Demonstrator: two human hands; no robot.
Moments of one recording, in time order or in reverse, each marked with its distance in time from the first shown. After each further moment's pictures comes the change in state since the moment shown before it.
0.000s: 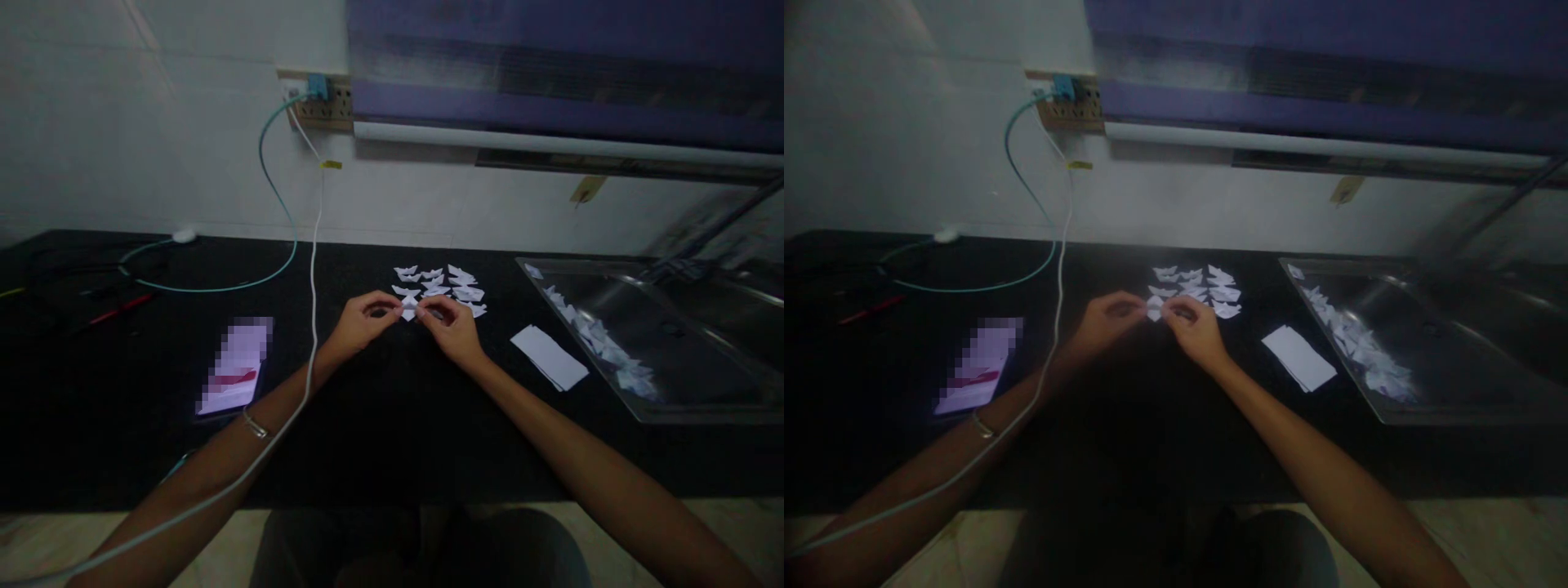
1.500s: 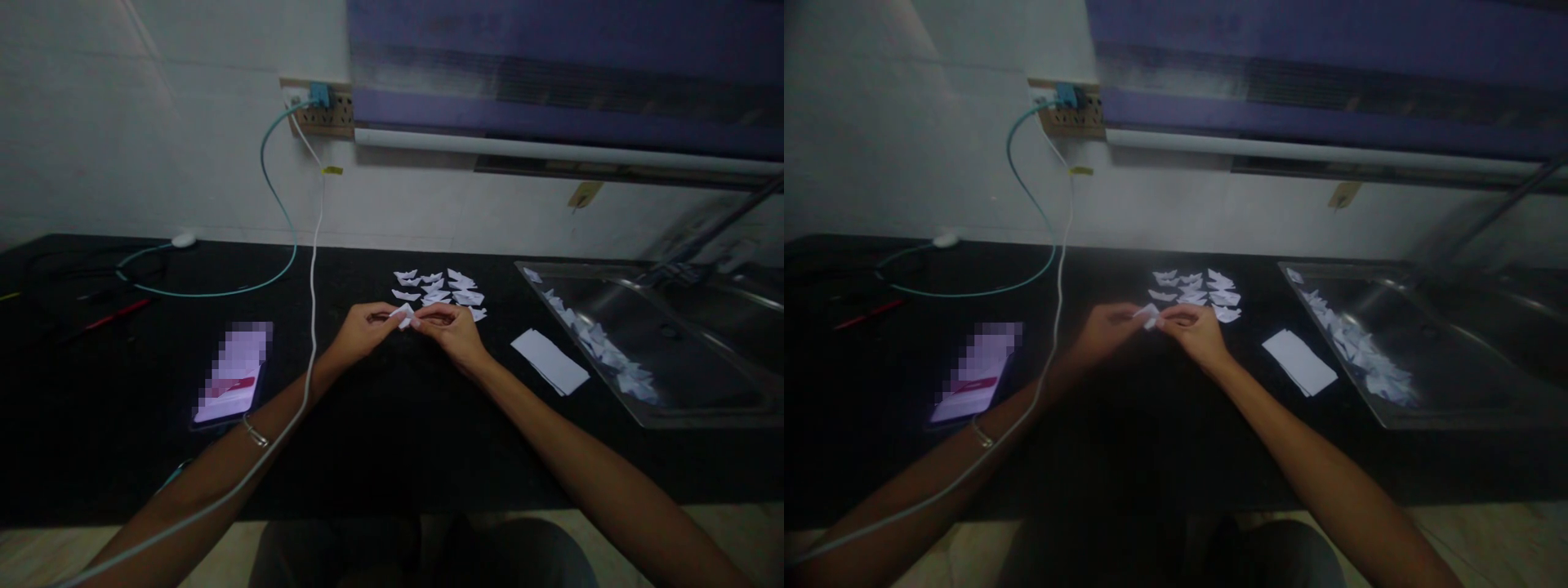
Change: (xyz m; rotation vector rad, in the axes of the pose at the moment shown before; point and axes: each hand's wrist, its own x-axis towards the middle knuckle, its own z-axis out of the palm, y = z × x) left_hand -0.005 0.022 0.004 0.026 -0.036 -0.144; right_hand 0.000 -0.008 0.001 0.192 0.005 0.316
